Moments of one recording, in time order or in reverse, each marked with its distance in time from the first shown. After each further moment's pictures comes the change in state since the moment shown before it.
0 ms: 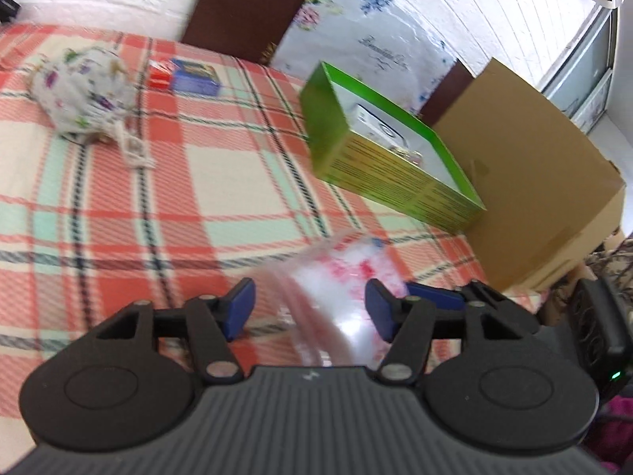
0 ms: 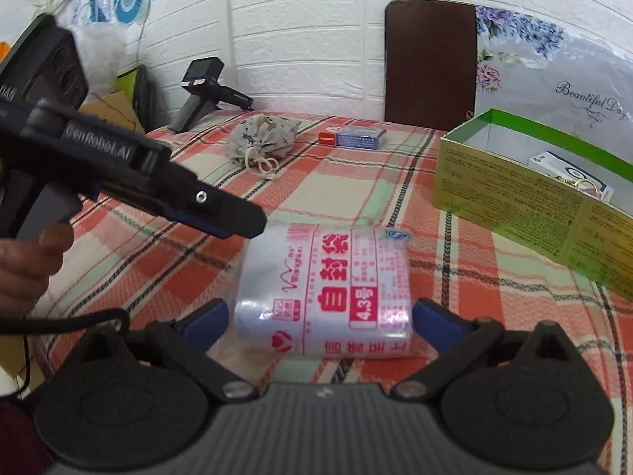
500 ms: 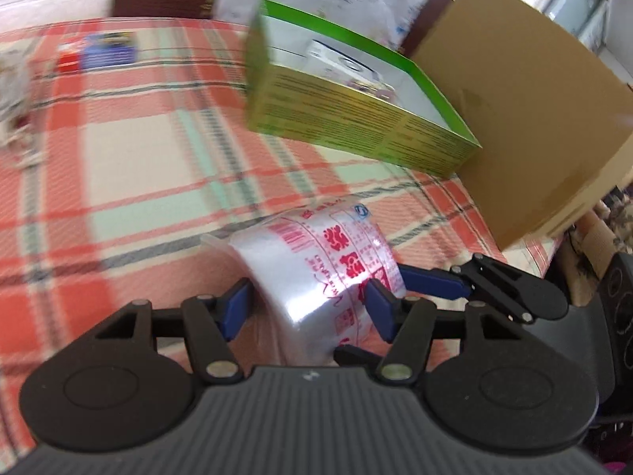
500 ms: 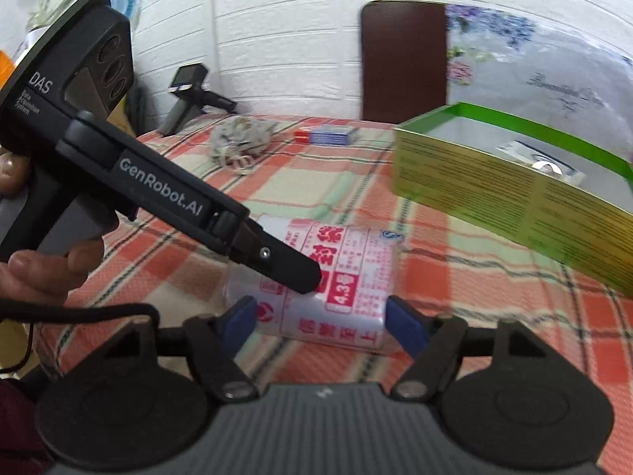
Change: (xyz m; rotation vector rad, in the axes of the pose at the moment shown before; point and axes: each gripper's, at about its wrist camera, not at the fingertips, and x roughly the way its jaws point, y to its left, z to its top) left arm 0.072 -0.063 0.003 0.146 0.157 0.033; right arm -0.021 -0.032 -0.019 0.044 -0.014 -0.034
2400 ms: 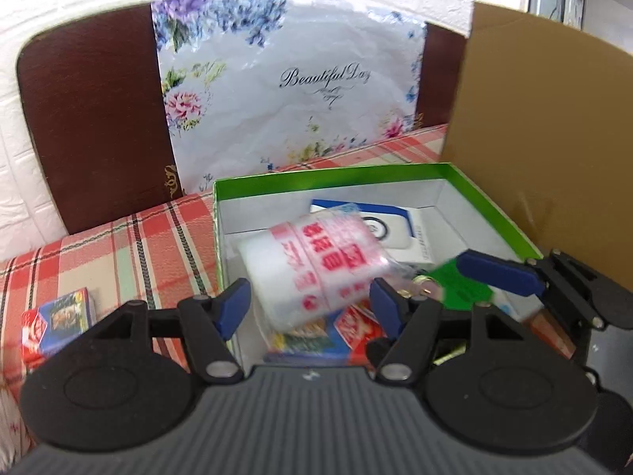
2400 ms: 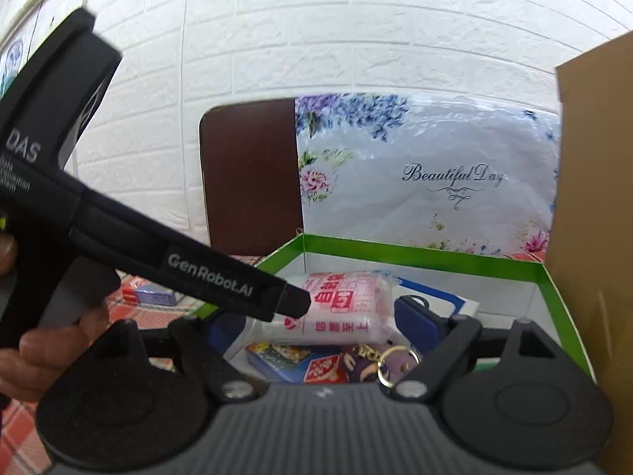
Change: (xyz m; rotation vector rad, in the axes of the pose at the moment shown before) left arm 0.056 -0.045 0.147 0.295 -0.212 0.217; right arm 0.039 -0.115 0.089 0.134 -0.310 -0.251
